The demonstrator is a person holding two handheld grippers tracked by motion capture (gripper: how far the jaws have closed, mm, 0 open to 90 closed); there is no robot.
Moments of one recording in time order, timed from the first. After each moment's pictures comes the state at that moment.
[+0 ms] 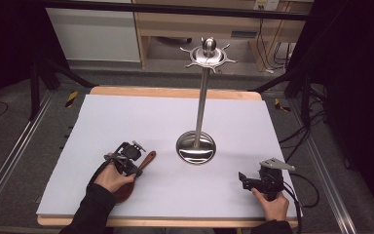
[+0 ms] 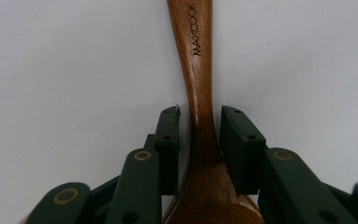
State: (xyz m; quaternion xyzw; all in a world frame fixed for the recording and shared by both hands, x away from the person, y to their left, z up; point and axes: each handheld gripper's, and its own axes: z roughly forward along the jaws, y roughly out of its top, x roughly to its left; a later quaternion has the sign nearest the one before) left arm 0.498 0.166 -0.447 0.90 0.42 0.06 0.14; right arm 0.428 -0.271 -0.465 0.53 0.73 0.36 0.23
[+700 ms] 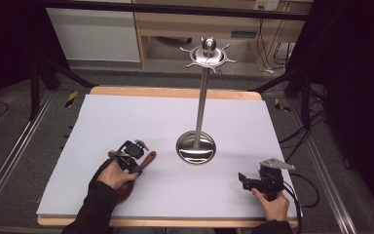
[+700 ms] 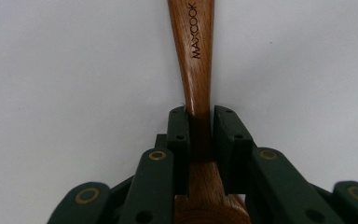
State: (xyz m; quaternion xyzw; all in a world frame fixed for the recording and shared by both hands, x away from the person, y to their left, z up) left arm 0.503 0.160 -0.445 0.90 0.42 0.05 0.12; right arm 0.429 -0.272 -0.465 0.53 0.73 0.36 0.22
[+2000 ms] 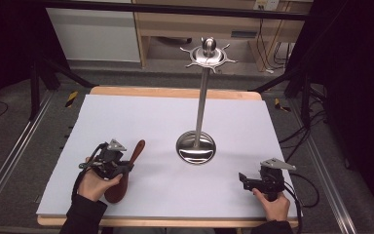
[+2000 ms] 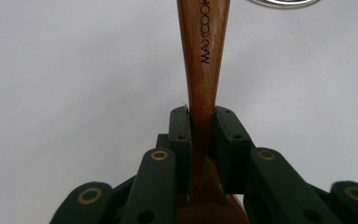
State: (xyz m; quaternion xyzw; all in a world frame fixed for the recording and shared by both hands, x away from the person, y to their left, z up) left arm 0.456 0.208 -0.409 0.85 0.42 0.12 0.30; right arm 0.427 -0.273 -0.464 0.54 0.73 0.36 0.22
